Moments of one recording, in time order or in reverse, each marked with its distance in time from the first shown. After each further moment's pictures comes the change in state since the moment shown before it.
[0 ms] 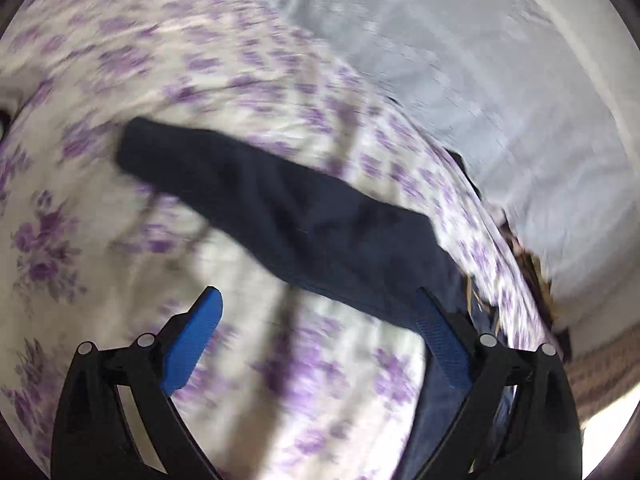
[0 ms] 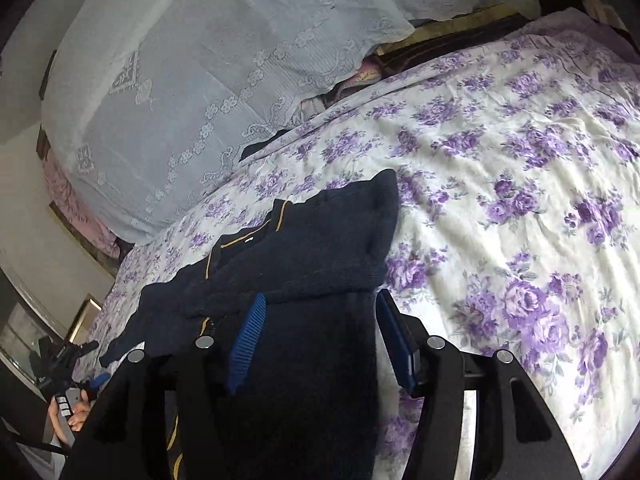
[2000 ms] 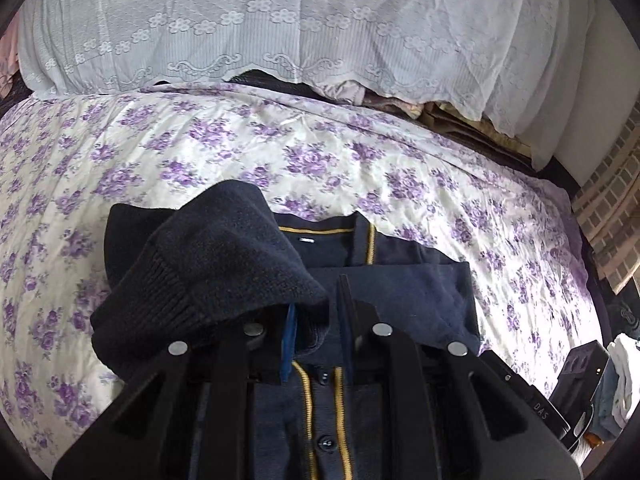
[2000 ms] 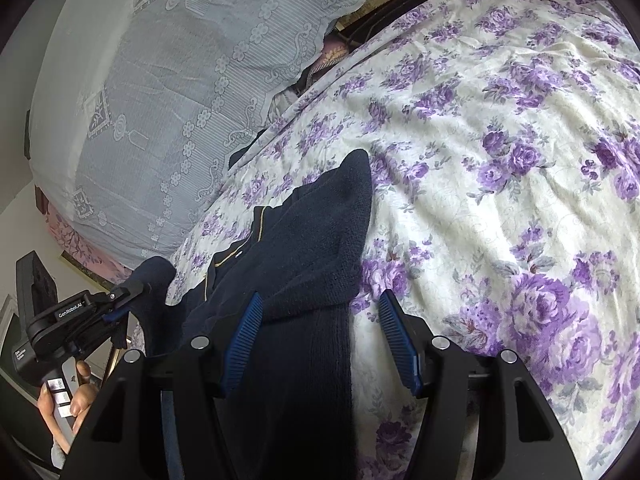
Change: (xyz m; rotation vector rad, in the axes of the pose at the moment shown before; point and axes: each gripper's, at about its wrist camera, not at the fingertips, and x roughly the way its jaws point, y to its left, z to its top) left arm 0.077 -0.313 -0.128 0.696 0.140 -0.049; right arm 0.032 -0.035 0.003 0.186 0.061 0.075
